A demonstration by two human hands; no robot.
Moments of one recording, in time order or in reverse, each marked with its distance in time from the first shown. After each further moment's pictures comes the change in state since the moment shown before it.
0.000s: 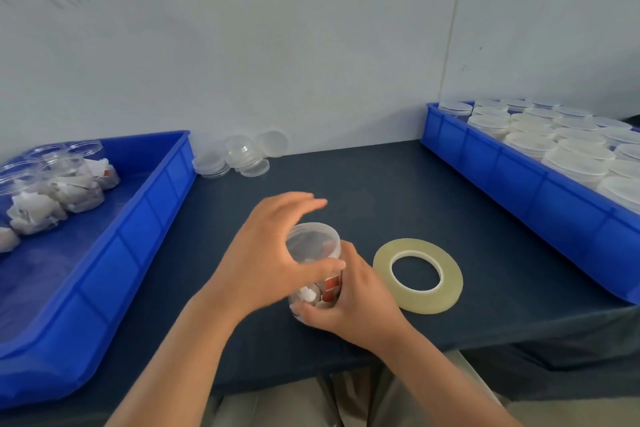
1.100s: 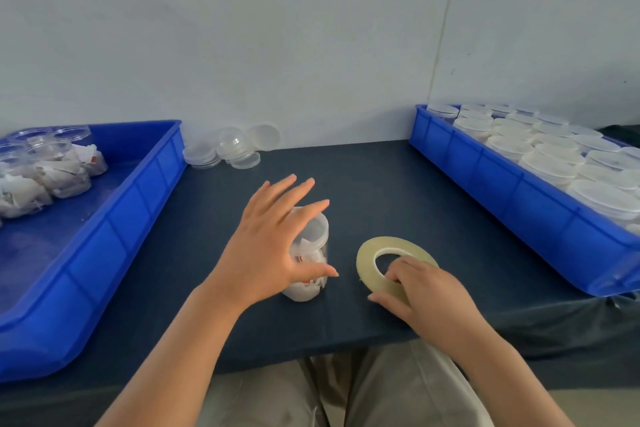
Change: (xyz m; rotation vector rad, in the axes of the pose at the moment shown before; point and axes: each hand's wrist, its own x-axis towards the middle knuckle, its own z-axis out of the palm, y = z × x) left_hand -0.001 -0.003 0.019 0.324 0.109 0.258; right_hand -0.042 0.028 -0.103 -0.775 -0.238 0.179
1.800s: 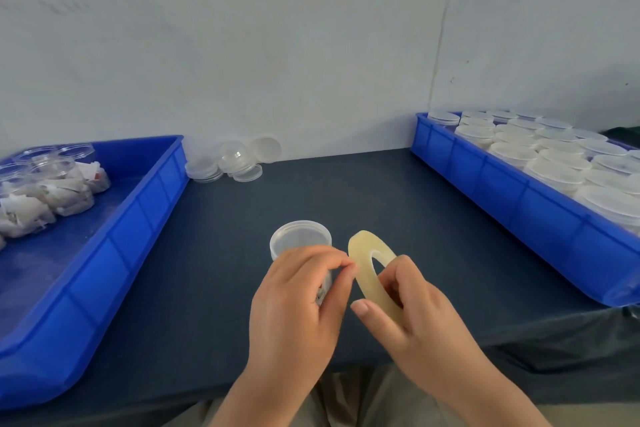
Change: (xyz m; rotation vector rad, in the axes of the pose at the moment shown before) left_hand -0.029 0.085 0.001 -0.264 0.412 -0.192; right_hand -0.037 -0.061 -0.035 0.673 0.250 -0.049
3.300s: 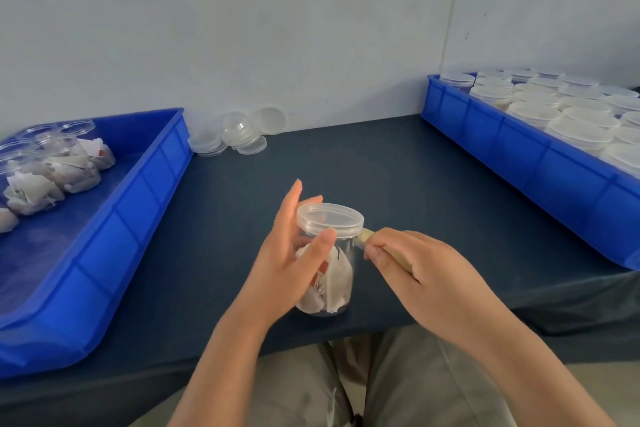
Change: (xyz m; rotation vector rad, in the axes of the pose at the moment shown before) left_hand 0.002 -0.069 0.006 -0.584 -0.372 -0.468; right_hand 0.018 0.011 -0.002 -0.232 -0.123 -0.023
